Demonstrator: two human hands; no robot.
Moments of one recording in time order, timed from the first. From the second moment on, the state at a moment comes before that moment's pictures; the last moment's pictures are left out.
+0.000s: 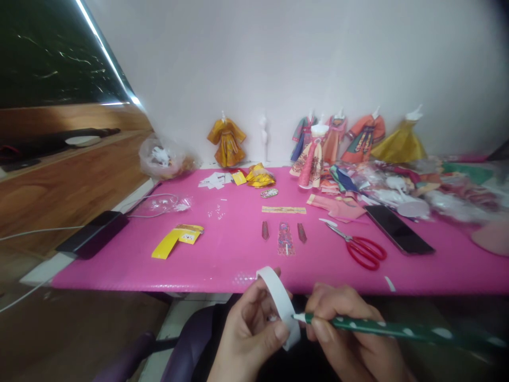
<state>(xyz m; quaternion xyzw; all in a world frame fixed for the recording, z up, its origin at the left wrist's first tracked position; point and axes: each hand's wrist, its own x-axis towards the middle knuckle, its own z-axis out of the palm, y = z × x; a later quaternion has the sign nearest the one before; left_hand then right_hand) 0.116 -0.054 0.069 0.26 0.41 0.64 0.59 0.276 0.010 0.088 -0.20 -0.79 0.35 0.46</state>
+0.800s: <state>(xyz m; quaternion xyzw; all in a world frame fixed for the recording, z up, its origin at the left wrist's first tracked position) 0.114 -0.049 0.057 0.30 0.33 0.66 0.60 0.275 0.010 0.086 -0.21 -0.79 0.34 0.46</state>
